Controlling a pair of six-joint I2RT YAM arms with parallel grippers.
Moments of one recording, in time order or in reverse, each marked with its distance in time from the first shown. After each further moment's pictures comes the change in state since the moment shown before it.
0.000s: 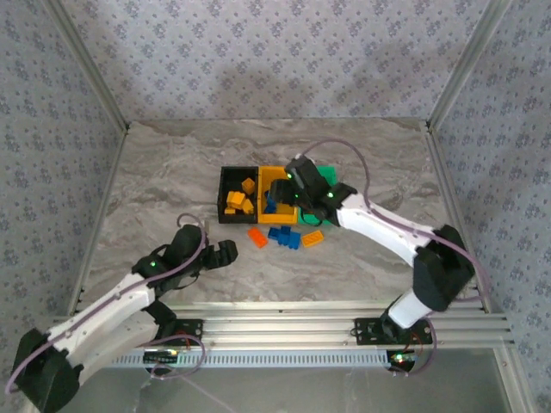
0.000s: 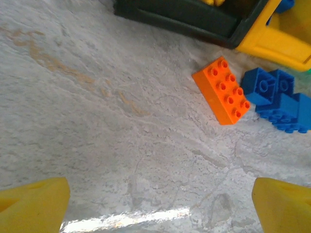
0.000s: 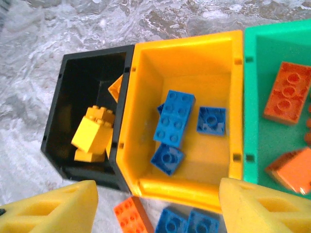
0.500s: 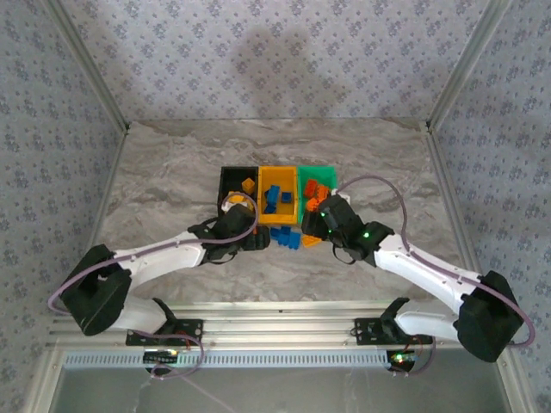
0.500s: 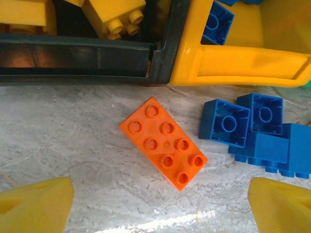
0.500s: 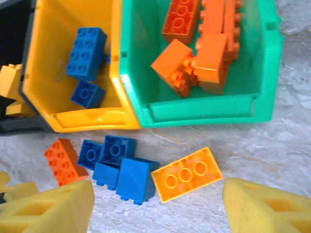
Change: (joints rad) left arm -0.156 0.553 0.280 0.186 -0.125 0.019; right arm -0.023 -0.348 -0.409 -0.024 0.049 0.086
